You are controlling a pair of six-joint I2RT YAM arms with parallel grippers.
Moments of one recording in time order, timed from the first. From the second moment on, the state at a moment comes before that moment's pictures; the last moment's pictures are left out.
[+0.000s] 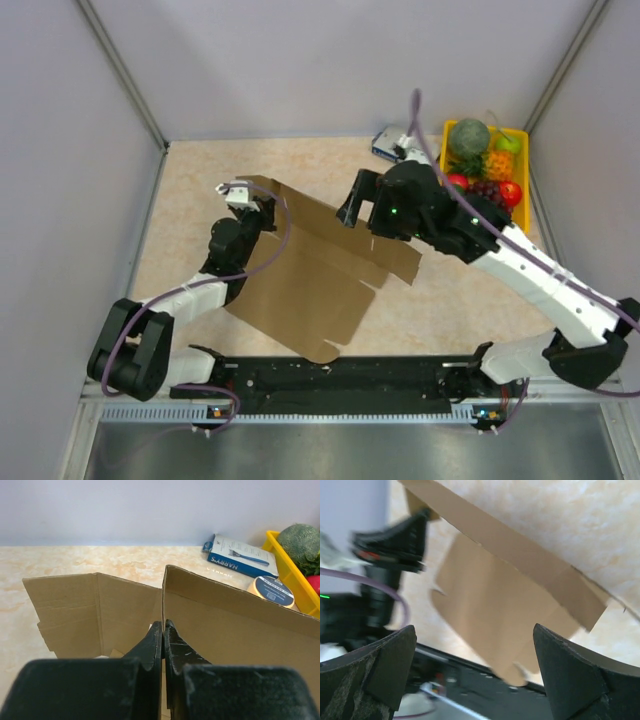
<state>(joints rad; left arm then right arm) -0.36 1.29 0.51 0.84 -0.05 -0.22 0.92 1.36 1.59 -0.89 0.28 0.80</state>
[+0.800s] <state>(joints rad) -0.41 1.28 0.43 0.96 -0.31 -0.29 0.96 1.57 1.48 -0.57 0.50 1.97</state>
